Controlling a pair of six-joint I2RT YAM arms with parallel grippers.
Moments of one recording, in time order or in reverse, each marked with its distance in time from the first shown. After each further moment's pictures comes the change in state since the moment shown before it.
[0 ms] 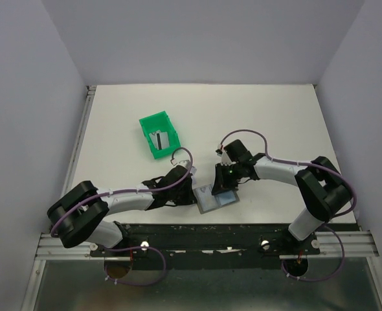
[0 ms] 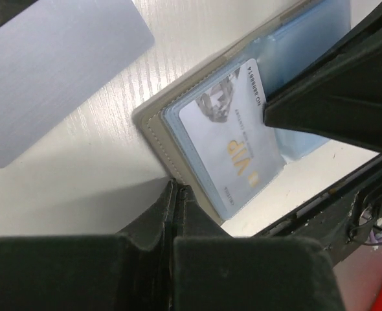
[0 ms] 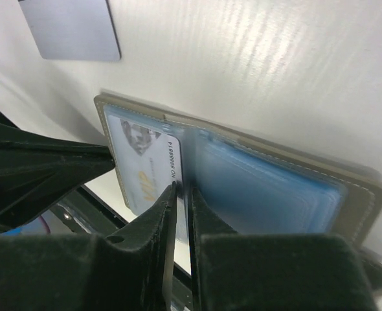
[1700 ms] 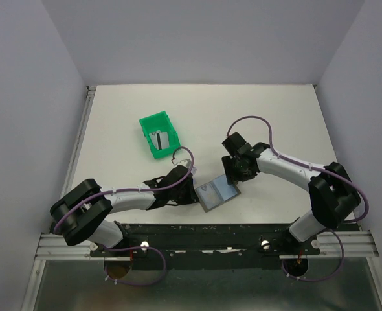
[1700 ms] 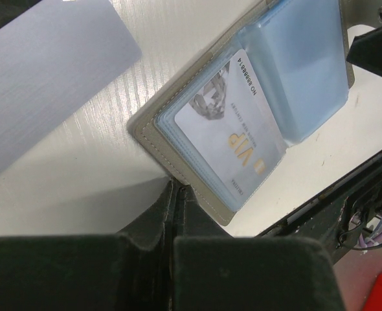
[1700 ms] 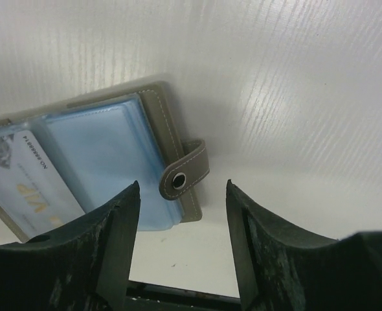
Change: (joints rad) left arm 0.000 0.031 0.000 0.058 0.003 -0.022; right arm 0.034 -0.085 0.174 -0.408 0.565 -0.108
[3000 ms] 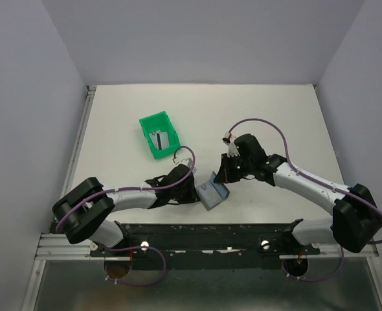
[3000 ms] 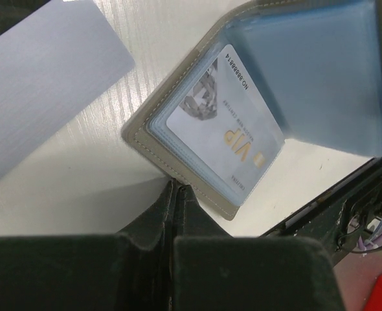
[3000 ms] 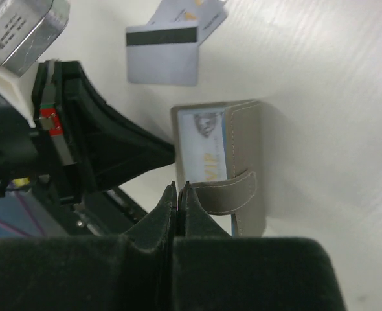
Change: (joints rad) left arm 0.000 0.022 0.019 0.004 0.000 0.004; right arm 0.000 -0.243 -0.150 0.315 -0.378 0.051
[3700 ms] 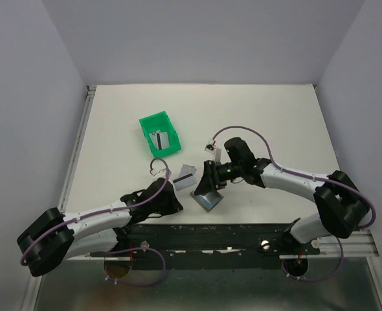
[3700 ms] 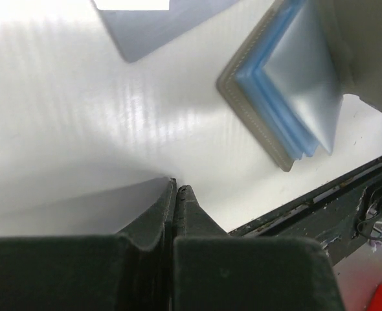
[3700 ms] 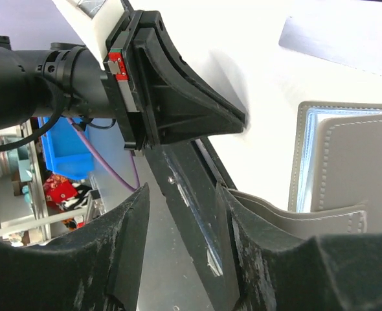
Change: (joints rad) left arm 0.000 -0.348 -0.225 -0.123 -0.077 -0.092; right arm 0.058 0.164 -0.072 0.361 -0.498 0.180
